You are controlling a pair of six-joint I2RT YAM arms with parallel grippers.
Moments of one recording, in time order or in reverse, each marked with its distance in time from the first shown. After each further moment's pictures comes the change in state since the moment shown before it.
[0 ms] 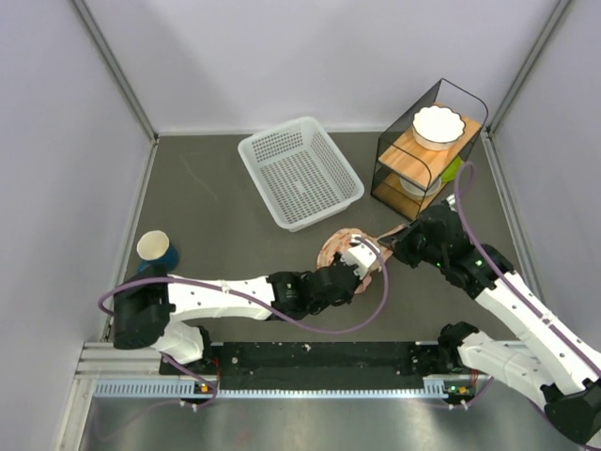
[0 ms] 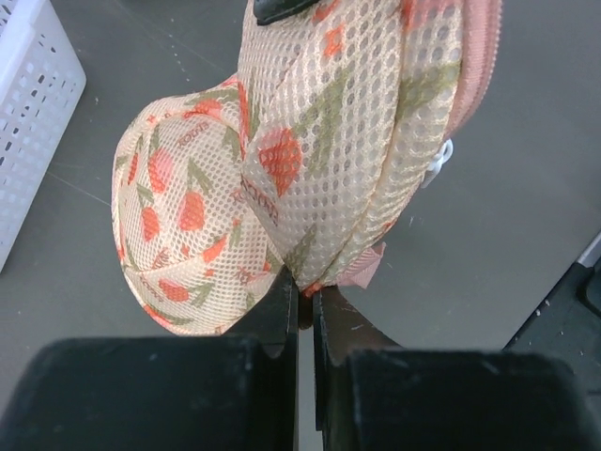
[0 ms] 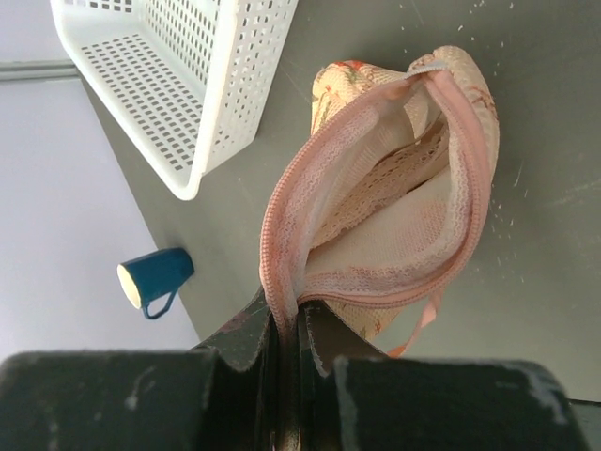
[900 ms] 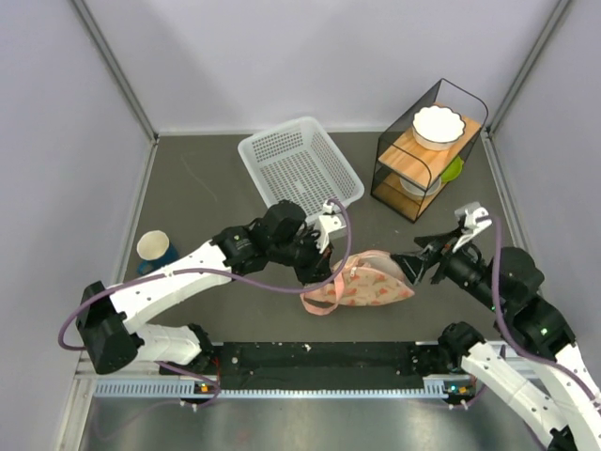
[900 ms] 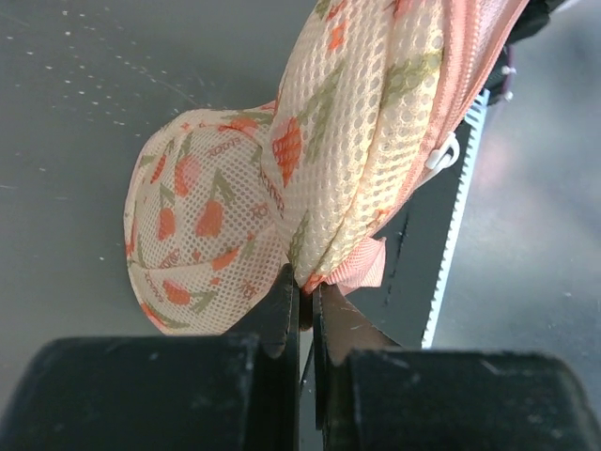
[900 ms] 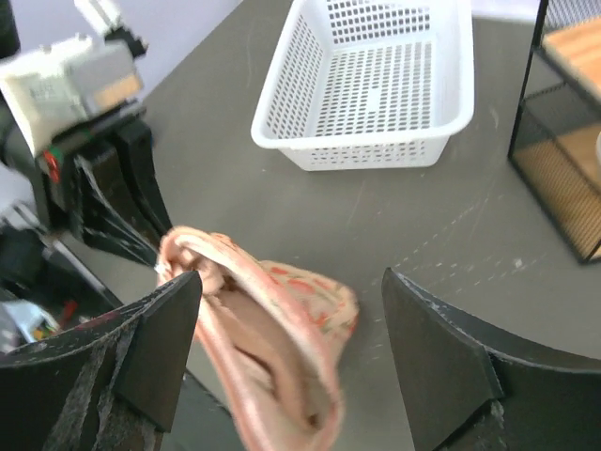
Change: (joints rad) left arm 0.390 -0.217 0.126 -0.496 0.932 0.153; right arm 0.001 -0.432 -0.006 0.088 -0.213 -0.930
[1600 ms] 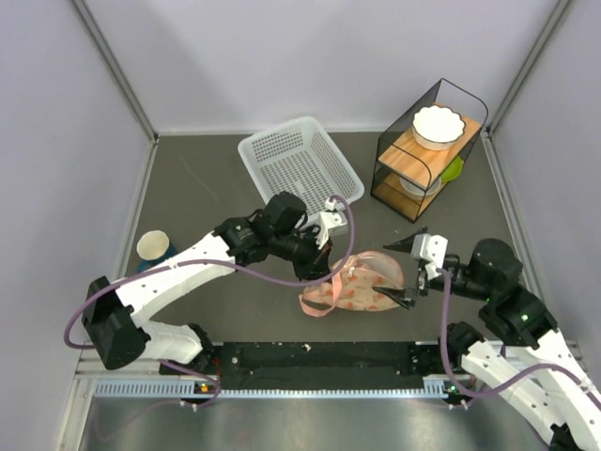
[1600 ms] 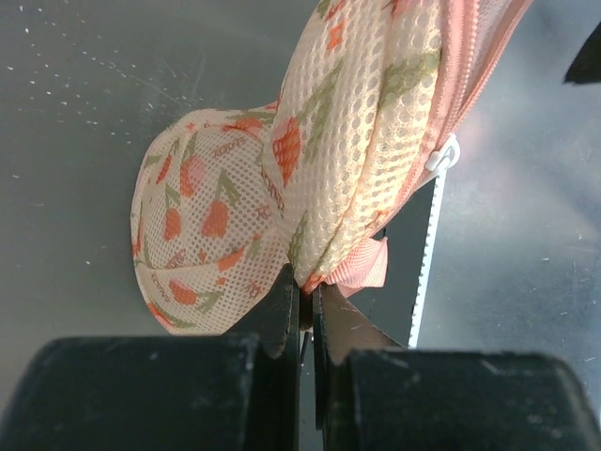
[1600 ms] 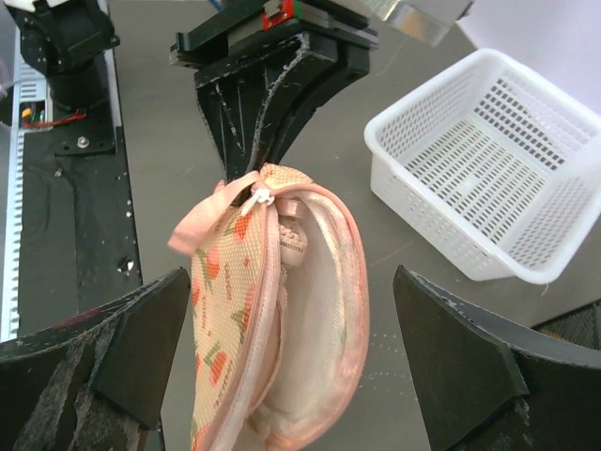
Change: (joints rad) left arm 0.055 0.050 0.067 -0.101 0.145 0.089; right arm 0.000 0.012 -0.092 0.095 -0.509 -0.671
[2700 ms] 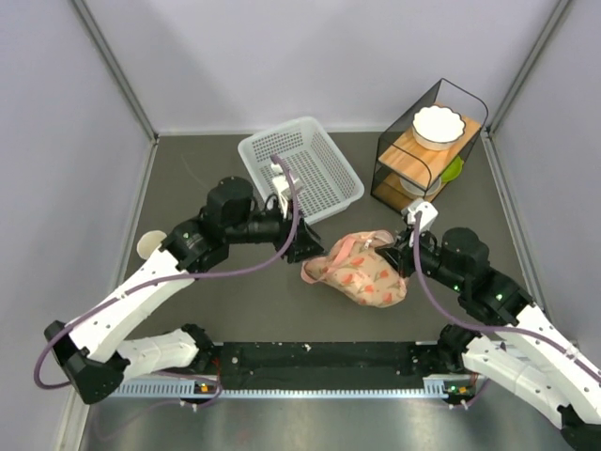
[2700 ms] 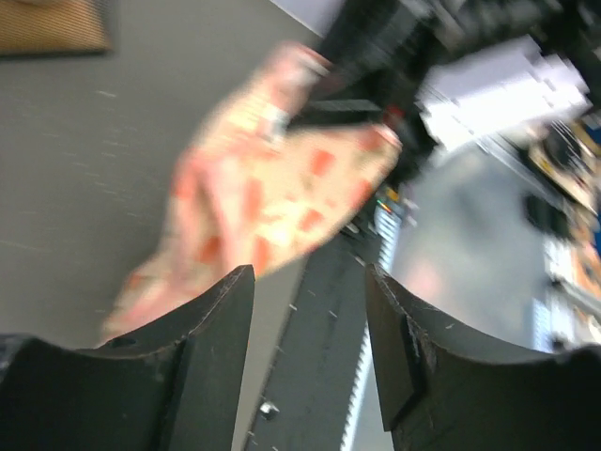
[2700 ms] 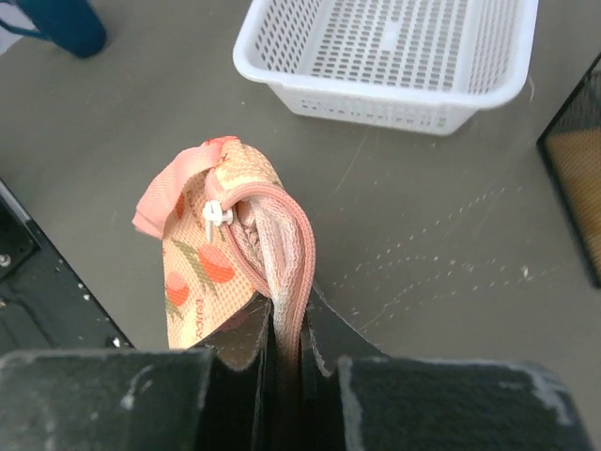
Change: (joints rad) left arm 0.129 -0.215 0.055 0.133 -0.061 -0.294; right arm 0.118 0.164 -0.031 0.072 0.501 0.393
